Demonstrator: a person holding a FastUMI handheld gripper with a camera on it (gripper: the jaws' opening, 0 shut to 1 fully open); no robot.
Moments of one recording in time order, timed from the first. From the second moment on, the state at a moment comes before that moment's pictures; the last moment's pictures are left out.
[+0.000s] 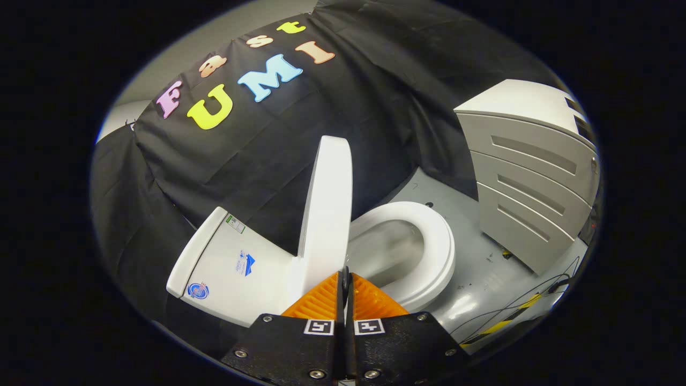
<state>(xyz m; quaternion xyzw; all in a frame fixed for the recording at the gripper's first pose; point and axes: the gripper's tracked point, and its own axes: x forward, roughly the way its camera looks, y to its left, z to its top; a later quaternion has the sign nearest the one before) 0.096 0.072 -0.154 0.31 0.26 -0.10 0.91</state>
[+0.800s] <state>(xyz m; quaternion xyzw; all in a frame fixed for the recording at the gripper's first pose) 0.115 0.118 -0.103 0.17 0.25 -0.08 0.95</state>
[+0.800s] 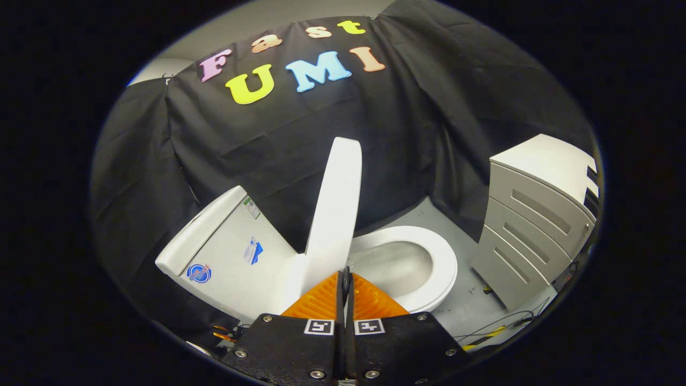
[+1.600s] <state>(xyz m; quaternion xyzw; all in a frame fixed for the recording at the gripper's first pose) 0.124 0.160 -0.070 0.08 0.25 -0.05 0.96</state>
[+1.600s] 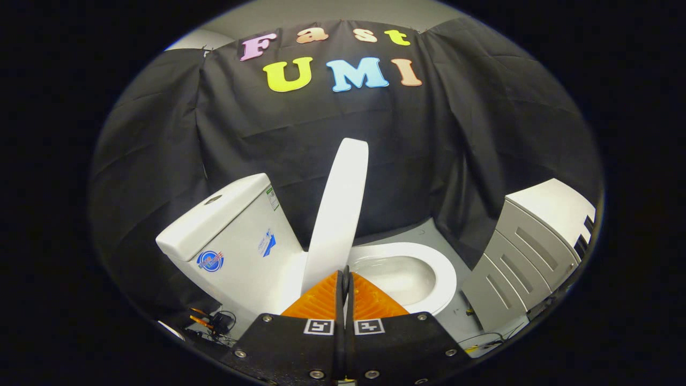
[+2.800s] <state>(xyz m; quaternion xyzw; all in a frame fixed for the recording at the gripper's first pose) 0.133 0.265 -0.035 -0.03 0.25 0.03 0.97</state>
